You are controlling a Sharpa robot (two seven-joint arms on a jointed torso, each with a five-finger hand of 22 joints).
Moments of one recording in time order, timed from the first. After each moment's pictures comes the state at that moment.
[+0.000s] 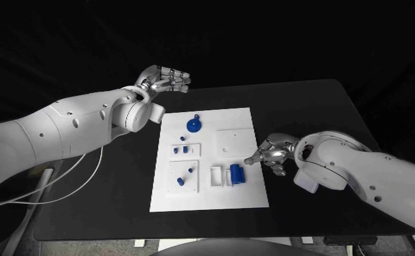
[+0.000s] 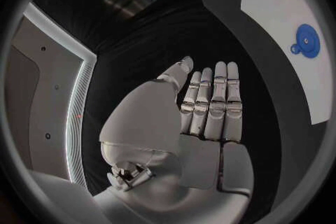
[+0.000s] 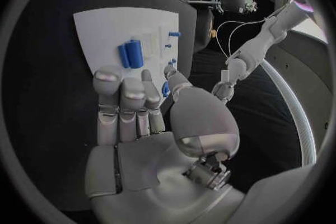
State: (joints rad) left arm 1.26 -0.72 -0.12 1.20 -0.21 -0.30 0.33; left_hand 1.38 -0.02 0.22 -0.08 0.17 1.04 0.15 0.06 0.06 1.12 0.12 0.06 0.06 1.18 0.10 0.07 0.07 0.07 1.02 0.09 0.08 0.46; right arm 0.81 -0.85 0.31 1.65 -1.04 0.05 -0.58; right_hand 1.08 0.01 0.12 -0.07 0.20 1.11 0.08 0.06 0.11 1.35 -0.02 1.10 1.28 1.44 -0.09 1.03 1.04 0.10 1.47 -0.11 0.74 1.28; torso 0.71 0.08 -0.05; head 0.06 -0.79
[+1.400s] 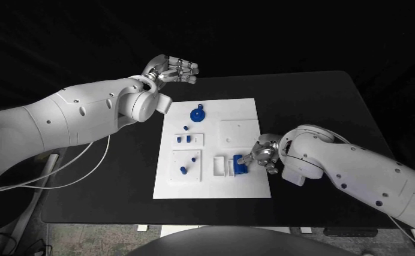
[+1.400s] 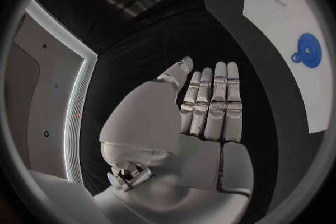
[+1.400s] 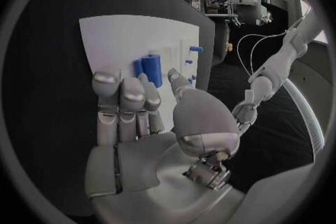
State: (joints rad) left arm 1.26 -0.72 -0.12 1.22 -0.21 -0.30 0.33; left_hand 1.38 -0.02 0.22 -0.07 0.17 1.04 0.15 0.06 0.06 1.12 0.12 0.06 0.06 1.18 0.10 0.07 0.07 0.07 1.02 0.09 0.08 0.42; right arm 0.85 -0.70 0.23 1.51 -1.11 0.14 -0.70; right_hand 1.02 0.01 0.11 -0.04 0.19 1.03 0.10 0.06 0.08 1.35 -0.01 1.11 1.31 1.45 -0.08 1.04 1.07 0.09 1.47 -0.10 0.75 1.31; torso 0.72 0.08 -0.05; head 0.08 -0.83
